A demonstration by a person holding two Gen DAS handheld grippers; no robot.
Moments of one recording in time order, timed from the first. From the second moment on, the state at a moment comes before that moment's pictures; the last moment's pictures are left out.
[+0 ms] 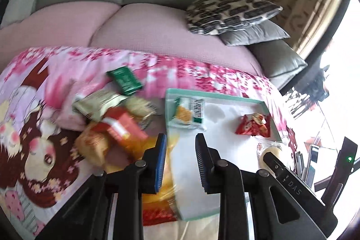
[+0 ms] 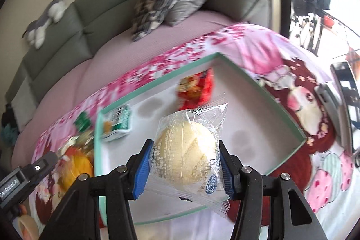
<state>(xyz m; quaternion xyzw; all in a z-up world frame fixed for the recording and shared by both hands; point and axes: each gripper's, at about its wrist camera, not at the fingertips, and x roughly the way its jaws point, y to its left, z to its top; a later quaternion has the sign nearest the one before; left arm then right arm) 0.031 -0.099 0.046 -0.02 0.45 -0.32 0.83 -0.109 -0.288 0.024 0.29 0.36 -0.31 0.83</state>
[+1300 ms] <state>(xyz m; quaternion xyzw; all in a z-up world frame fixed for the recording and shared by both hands) 0.030 -0.092 -0.004 0.10 0.52 -0.23 0.82 -0.110 -0.296 -0.003 0.31 0.42 -0.30 0.80</state>
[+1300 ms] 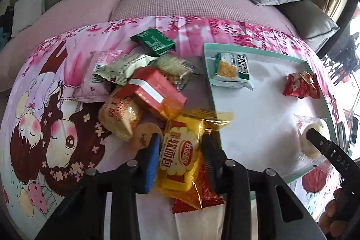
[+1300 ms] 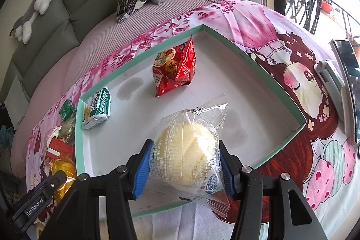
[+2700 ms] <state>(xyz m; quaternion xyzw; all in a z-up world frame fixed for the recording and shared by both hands) 0.057 -0.239 0.006 0.09 0.50 -0.33 0.80 -0.090 -0.360 -0.007 0.31 0.37 -0.33 0.81</state>
